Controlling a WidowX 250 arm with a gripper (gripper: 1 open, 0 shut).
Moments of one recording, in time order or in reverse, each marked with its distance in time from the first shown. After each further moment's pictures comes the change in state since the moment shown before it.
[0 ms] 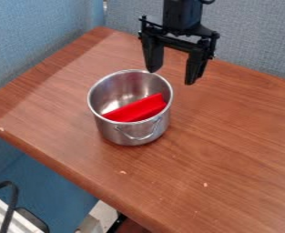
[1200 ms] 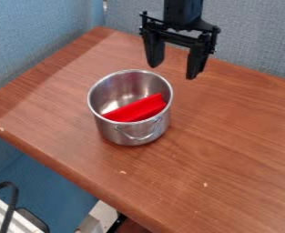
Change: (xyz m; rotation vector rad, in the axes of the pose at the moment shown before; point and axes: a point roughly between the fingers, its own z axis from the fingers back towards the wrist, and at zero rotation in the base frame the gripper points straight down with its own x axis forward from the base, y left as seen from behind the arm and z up) arm 0.006 0.002 0.004 -0.001 -0.017 0.009
